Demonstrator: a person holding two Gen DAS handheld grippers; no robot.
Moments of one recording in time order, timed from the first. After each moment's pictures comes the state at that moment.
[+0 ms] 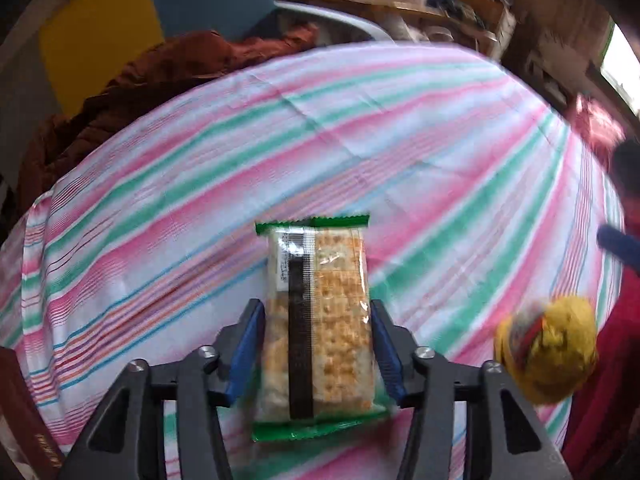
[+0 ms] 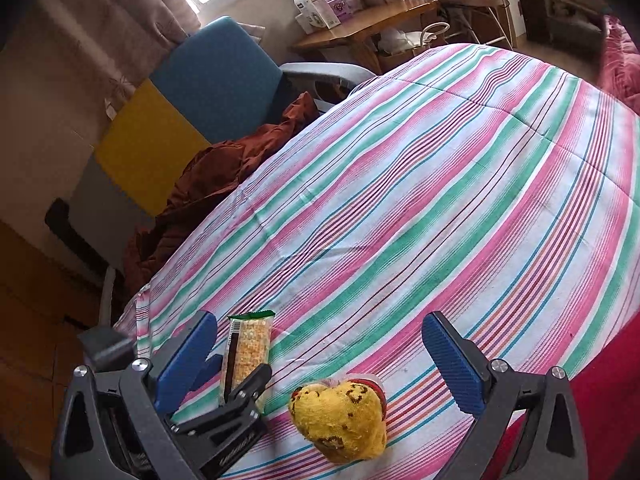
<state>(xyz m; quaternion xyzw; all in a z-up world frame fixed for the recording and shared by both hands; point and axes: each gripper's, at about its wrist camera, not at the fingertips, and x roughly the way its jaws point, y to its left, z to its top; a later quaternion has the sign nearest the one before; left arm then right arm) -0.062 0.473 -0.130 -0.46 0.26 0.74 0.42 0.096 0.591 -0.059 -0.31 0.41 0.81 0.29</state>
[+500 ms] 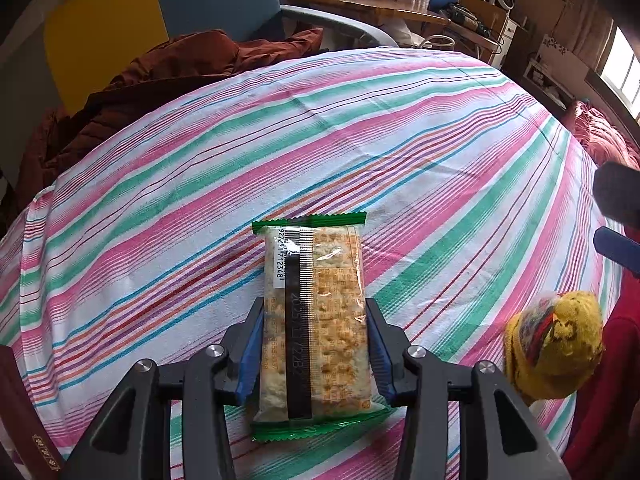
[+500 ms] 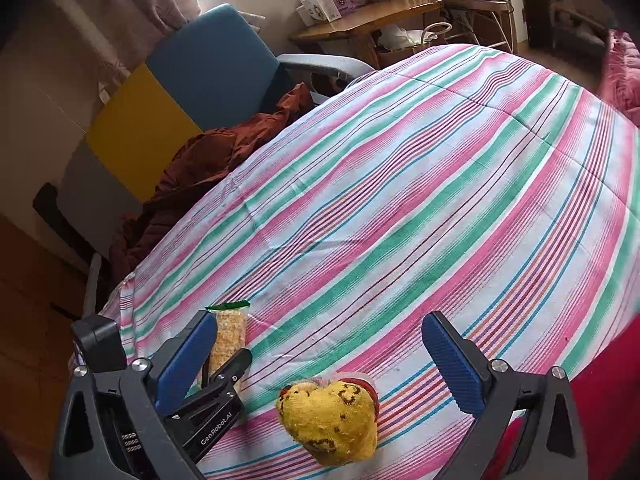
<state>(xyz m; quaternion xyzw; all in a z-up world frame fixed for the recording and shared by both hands) -0.059 0.460 -0.132 -0.46 0.25 0.74 0.42 0.089 0.590 -0.065 -0.34 0.39 0.81 0.30</state>
